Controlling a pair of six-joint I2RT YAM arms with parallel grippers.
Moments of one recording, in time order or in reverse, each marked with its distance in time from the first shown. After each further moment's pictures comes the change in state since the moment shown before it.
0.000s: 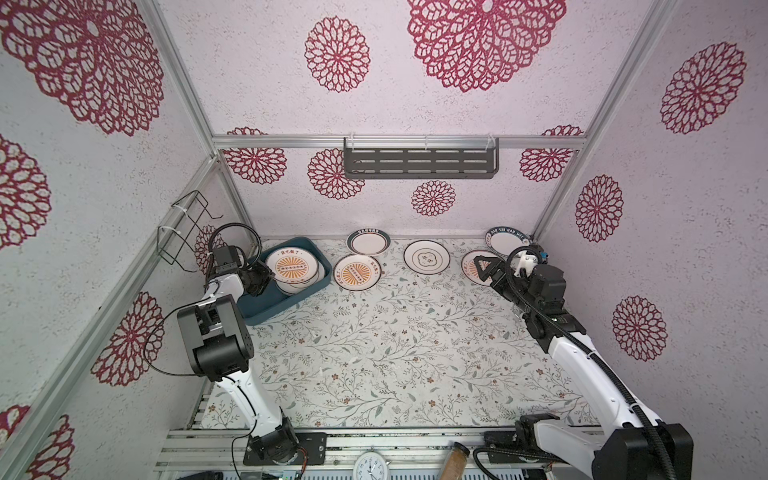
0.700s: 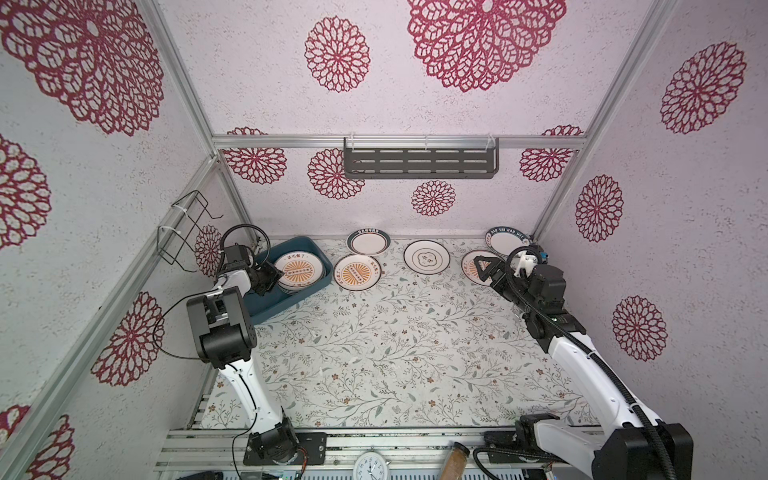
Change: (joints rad) left arm -0.042 0.094 0.072 -0.041 -0.019 0.026; right arm 0.000 0.000 0.000 -0.006 0.000 0.000
